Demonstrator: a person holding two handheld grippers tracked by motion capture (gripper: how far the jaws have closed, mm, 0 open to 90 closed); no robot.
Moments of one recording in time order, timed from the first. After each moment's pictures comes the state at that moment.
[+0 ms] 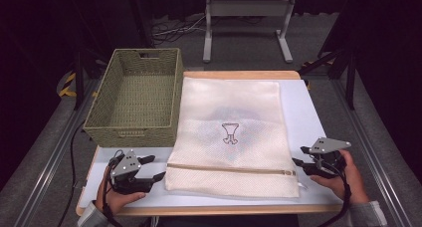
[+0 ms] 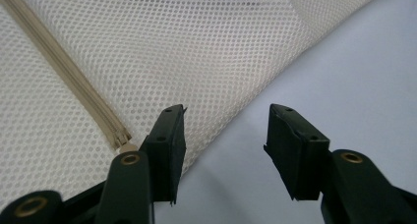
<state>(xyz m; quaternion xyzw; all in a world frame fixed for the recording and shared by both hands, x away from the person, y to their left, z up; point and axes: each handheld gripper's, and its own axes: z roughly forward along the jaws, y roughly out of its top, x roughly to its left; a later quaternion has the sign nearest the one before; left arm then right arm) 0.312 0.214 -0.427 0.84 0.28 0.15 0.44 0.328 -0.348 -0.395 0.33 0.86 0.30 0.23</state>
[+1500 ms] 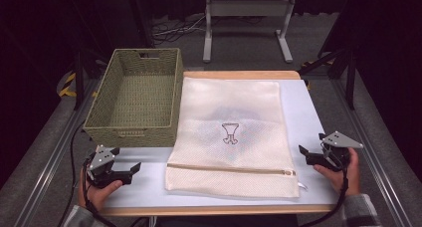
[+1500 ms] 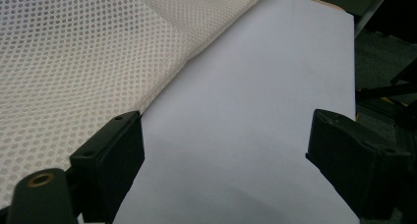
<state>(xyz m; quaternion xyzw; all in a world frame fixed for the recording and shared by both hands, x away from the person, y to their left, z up) 0.327 0.272 -0.450 0.78 0.41 0.21 0.42 0.354 -0.386 -0.431 0.44 0.75 0.36 0.33</state>
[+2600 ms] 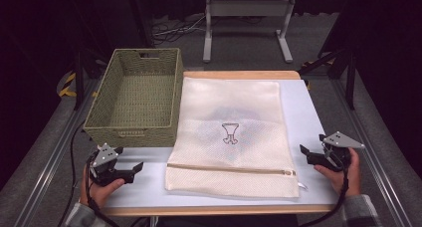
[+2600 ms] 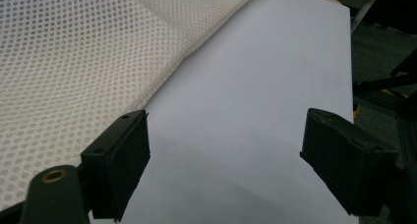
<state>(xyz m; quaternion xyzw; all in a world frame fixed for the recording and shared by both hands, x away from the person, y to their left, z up) 0.333 0.267 -0.449 0.79 0.40 0.20 0.41 0.352 -0.388 -0.431 0.45 0.75 0.37 0.32</state>
